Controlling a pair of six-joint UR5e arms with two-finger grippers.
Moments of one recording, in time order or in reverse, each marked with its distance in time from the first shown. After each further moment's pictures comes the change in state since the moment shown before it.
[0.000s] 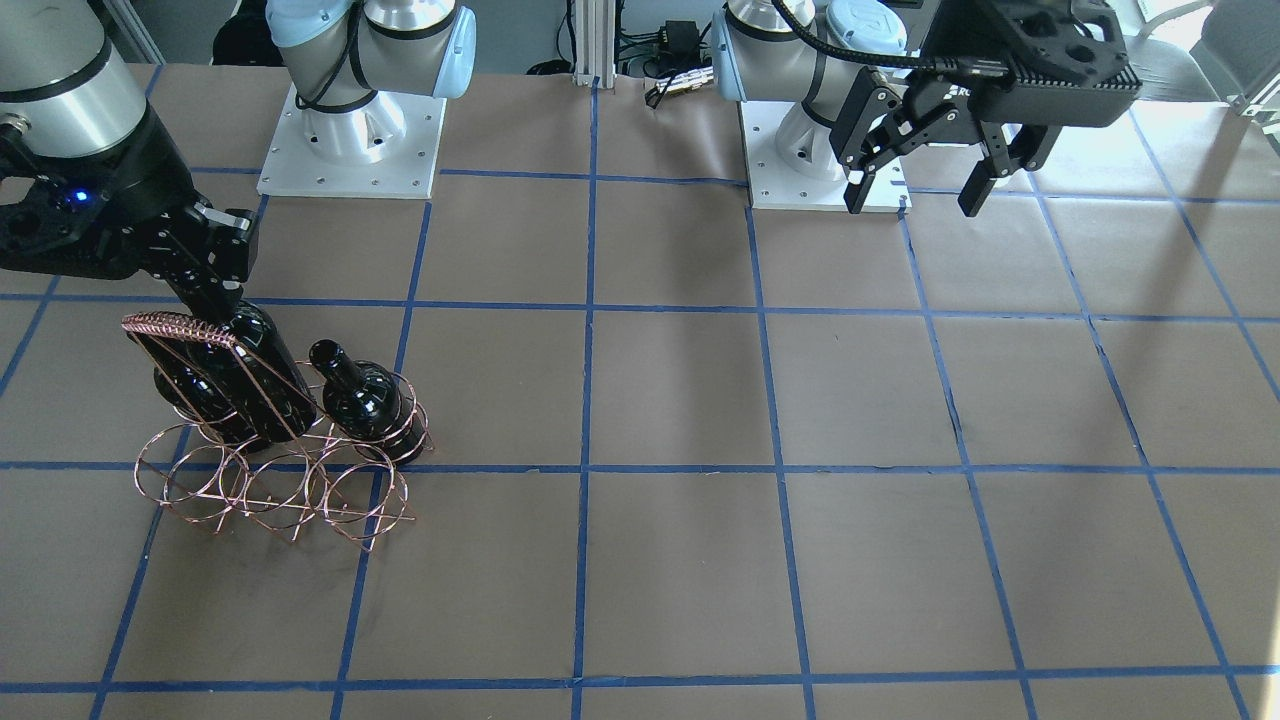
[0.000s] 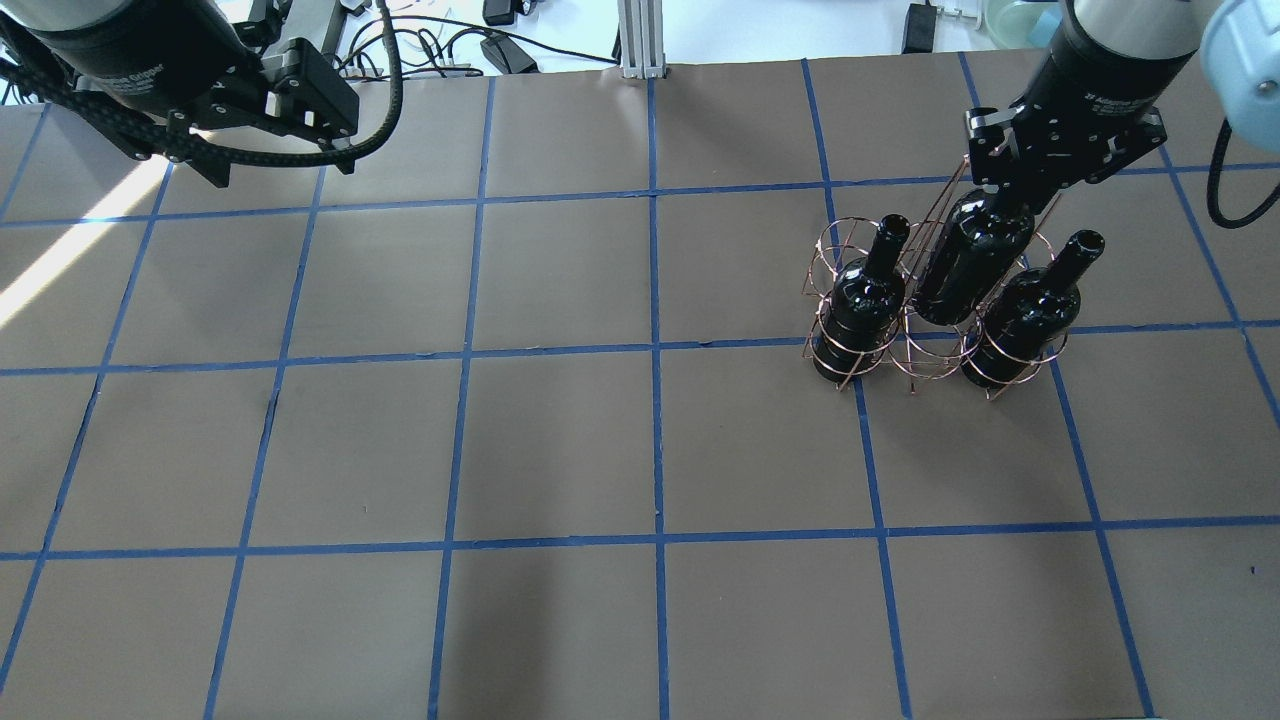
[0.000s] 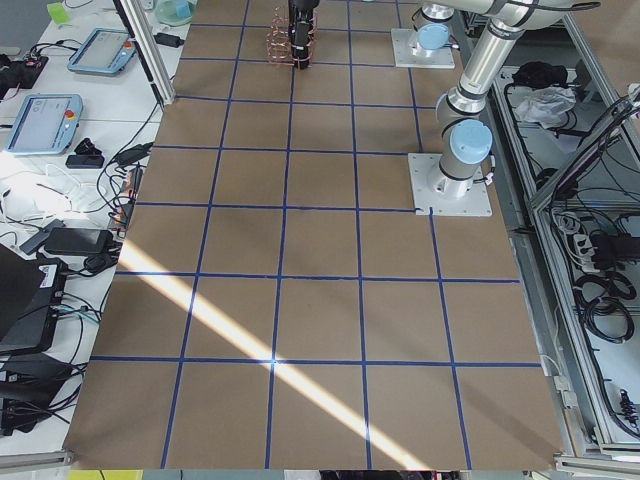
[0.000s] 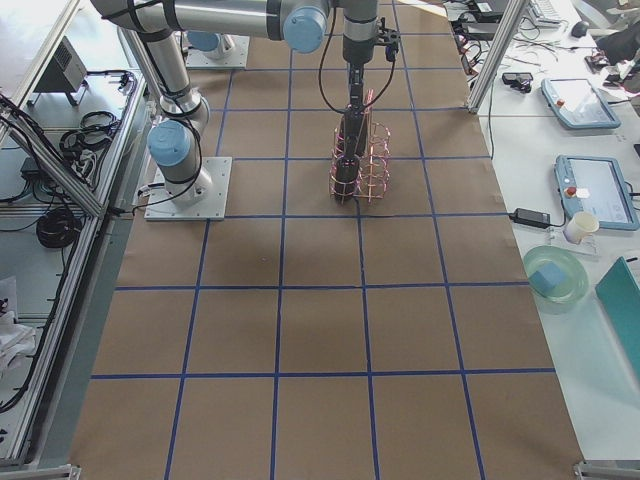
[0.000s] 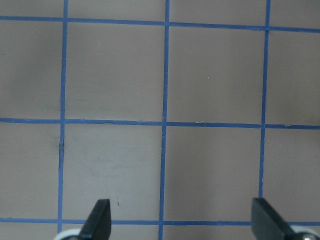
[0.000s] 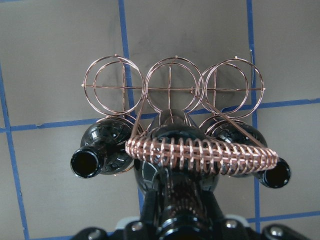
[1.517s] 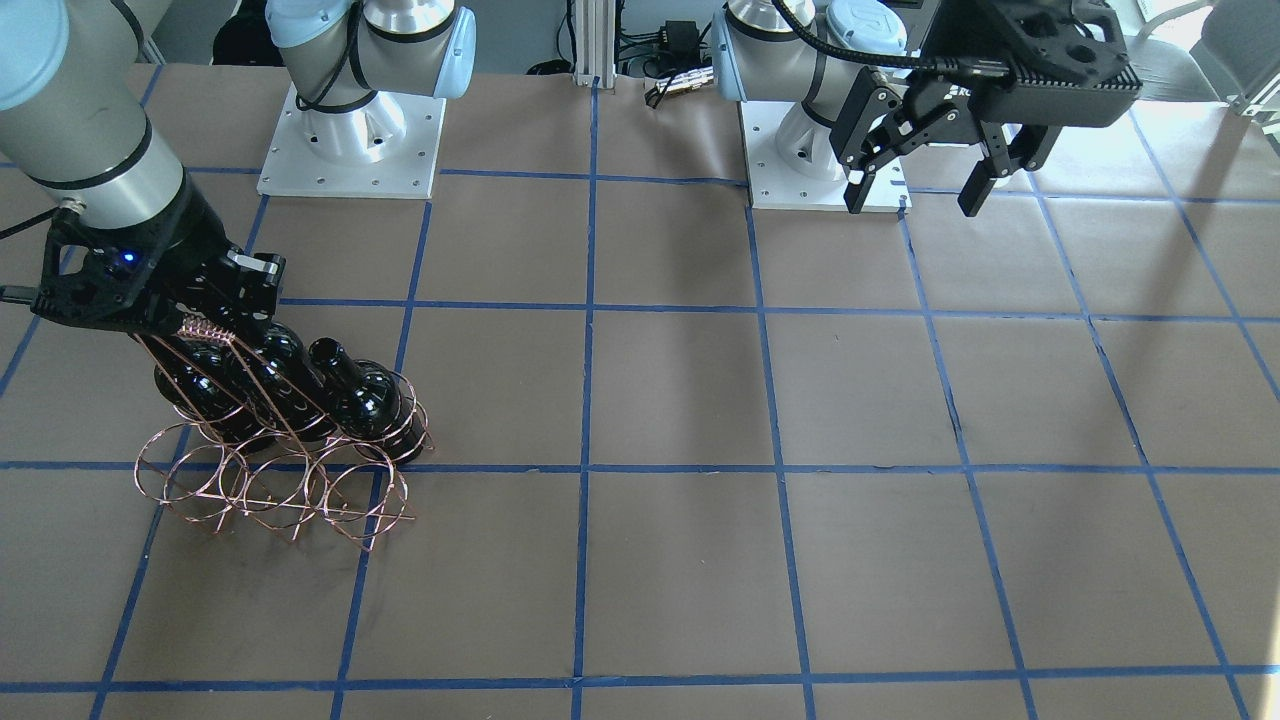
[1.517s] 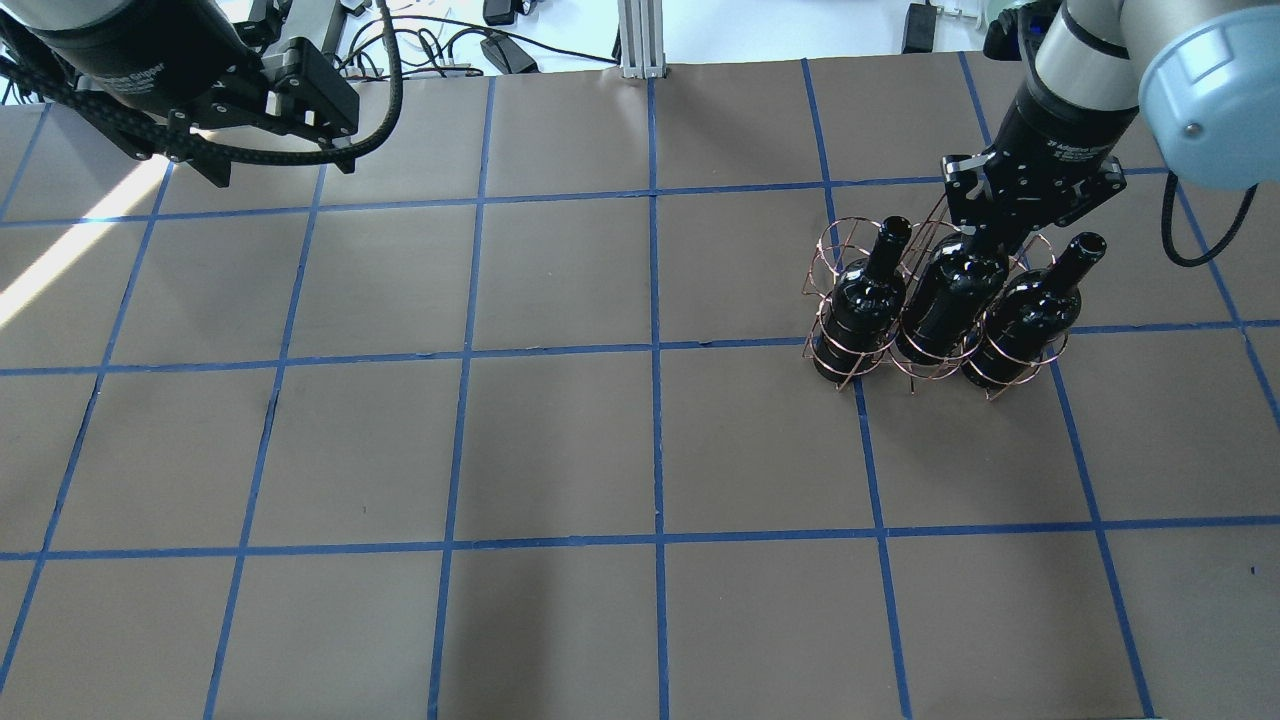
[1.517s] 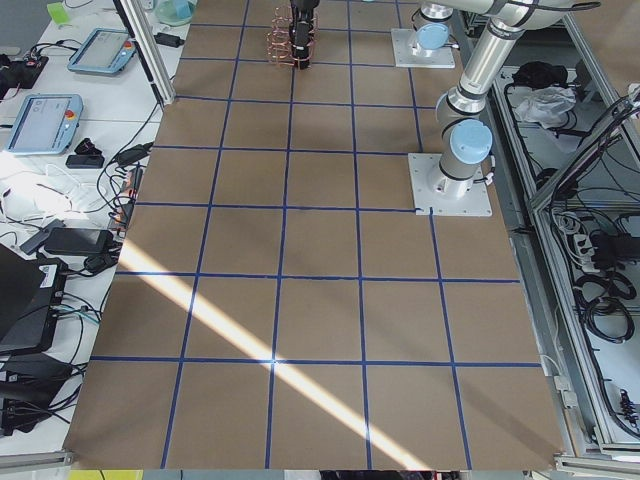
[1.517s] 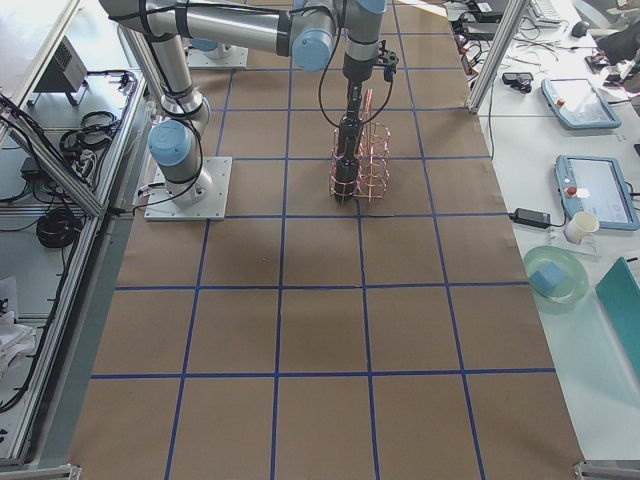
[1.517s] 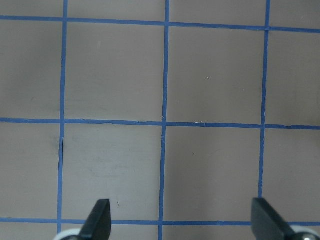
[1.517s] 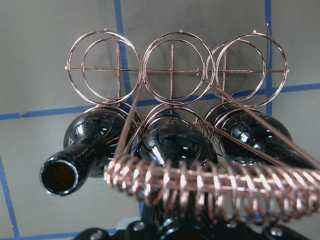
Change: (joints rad) left arm 0.000 0.000 0.000 0.000 -0.001 -0.001; right arm -0.003 0.040 0.089 -0.050 0.002 -0.001
